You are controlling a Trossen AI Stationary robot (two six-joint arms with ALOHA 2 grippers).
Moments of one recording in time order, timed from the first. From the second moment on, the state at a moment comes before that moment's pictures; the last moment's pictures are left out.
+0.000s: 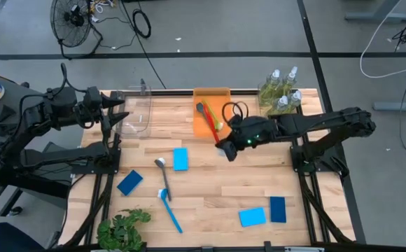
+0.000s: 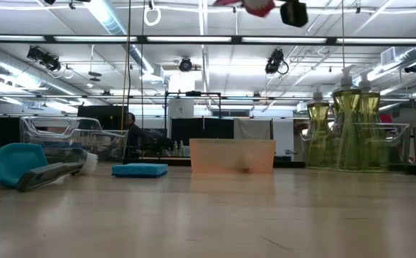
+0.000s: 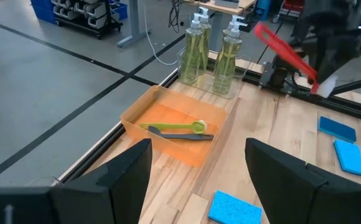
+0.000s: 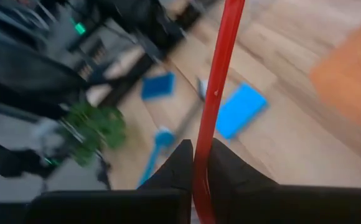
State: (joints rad) left arm 0.40 0.62 1.20 -0.93 -0.06 -0.10; right arm 0.12 1.37 1.30 -0.52 0.12 0.84
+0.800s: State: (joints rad) left arm 0.40 0.62 1.20 -0.89 -0.06 -0.10; right arm -0.12 1.37 1.30 0.01 0.14 0.80
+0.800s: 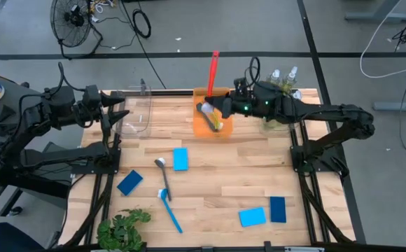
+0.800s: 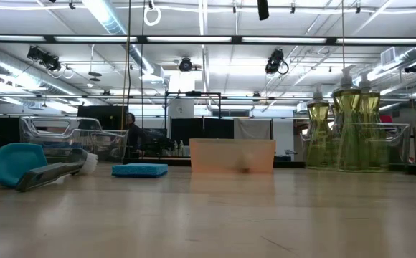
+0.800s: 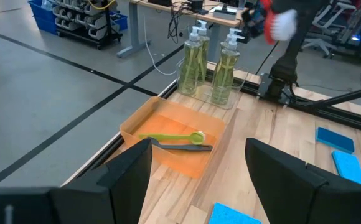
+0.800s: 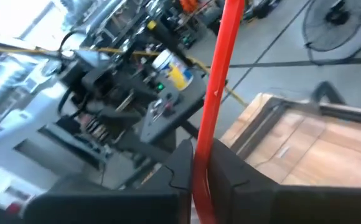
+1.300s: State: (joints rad) left arm 0.40 0.62 1.20 -0.89 -0.06 -0.10; right arm -0.35 1.38 1.30 -0.27 0.14 0.76
